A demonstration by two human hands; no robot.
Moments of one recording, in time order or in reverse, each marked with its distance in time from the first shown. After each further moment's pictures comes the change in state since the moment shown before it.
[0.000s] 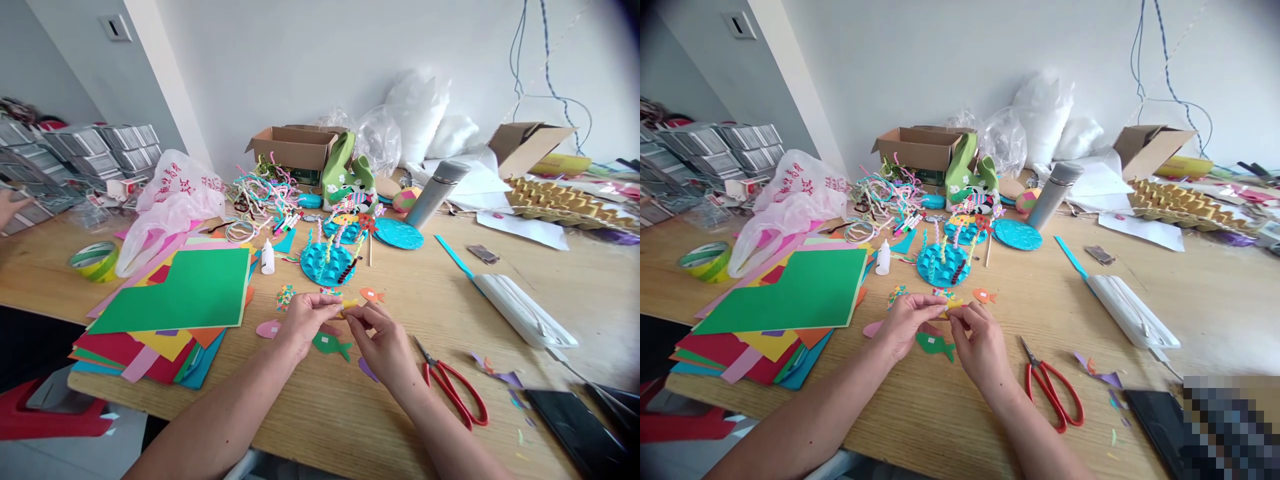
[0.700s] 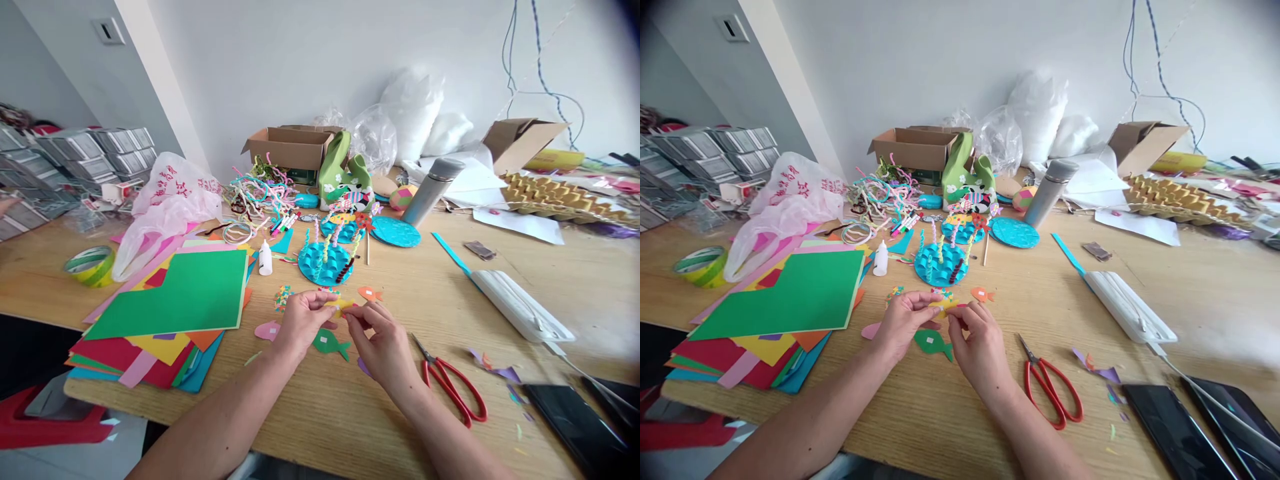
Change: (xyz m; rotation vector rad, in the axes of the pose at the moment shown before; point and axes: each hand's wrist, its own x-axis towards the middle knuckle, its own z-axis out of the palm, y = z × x) left_hand -0.001 0.001 0.004 0.060 0.087 0.067; right_hand -0.002 0.001 0.002 -0.077 0.094 -0.118
